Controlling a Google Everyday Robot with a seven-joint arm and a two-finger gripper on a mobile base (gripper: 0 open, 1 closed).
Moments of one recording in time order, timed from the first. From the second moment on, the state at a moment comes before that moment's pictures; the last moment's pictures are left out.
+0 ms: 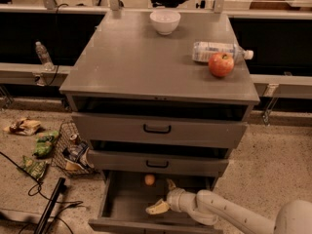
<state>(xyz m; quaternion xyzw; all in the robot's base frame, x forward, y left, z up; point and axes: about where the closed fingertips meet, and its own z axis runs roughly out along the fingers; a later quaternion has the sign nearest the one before) 0.539 -0.010 0.238 -0.36 0.77 0.31 0.42</state>
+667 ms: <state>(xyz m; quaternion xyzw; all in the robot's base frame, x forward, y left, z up) 0.584 -0.007 0.208 -0.34 0.77 0.30 0.44</state>
